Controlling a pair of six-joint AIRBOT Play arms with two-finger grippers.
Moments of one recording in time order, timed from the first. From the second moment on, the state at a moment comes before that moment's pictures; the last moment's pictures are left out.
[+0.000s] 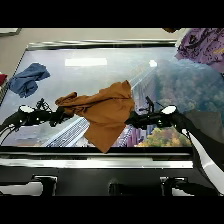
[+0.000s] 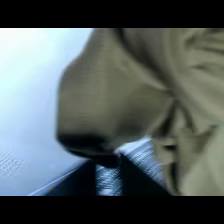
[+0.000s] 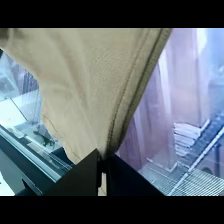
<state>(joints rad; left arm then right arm) 0.17 -1.55 0.87 0.77 -0.86 -1.49 0.15 -1.43 0.84 -0.49 0.99 1.30</state>
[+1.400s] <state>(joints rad) 0.23 -0.81 2.00 1.63 -1.28 -1.81 -0.34 -0.88 2.08 -1.04 1.26 1.48</state>
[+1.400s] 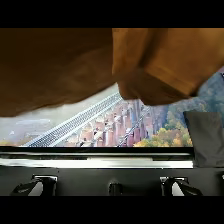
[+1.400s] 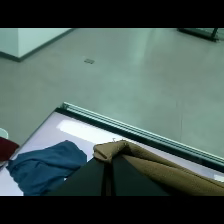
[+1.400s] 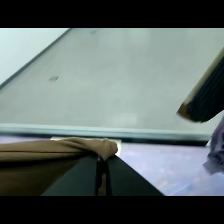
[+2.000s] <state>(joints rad) 0.20 -1.20 1.71 1.54 -1.35 -1.73 -0.19 -1.30 1.93 -1.16 1.36 1.68</state>
